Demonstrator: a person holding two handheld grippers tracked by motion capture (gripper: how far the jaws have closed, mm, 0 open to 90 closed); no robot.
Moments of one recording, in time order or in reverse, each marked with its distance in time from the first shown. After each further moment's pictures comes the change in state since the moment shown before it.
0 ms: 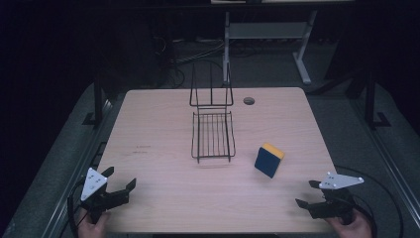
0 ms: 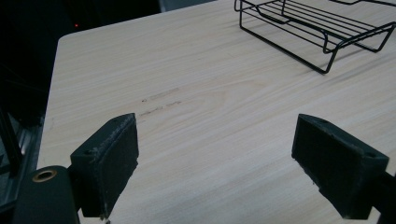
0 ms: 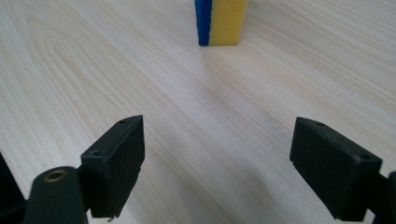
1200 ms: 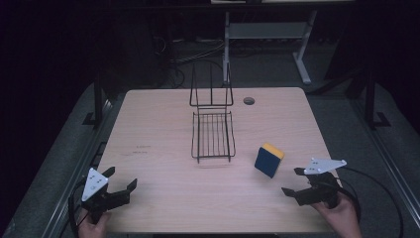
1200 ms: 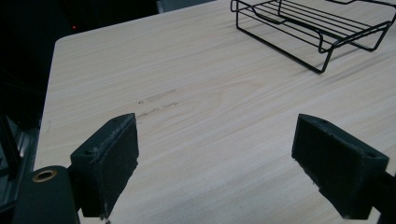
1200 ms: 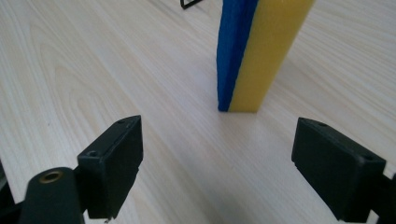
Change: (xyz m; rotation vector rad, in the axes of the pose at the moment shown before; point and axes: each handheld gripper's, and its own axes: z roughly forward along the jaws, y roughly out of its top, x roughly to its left) left arm -0.003 0.001 0.000 0.000 -0.008 0.009; right arm 0.004 0.051 0.017 -0.018 0.070 -0.056
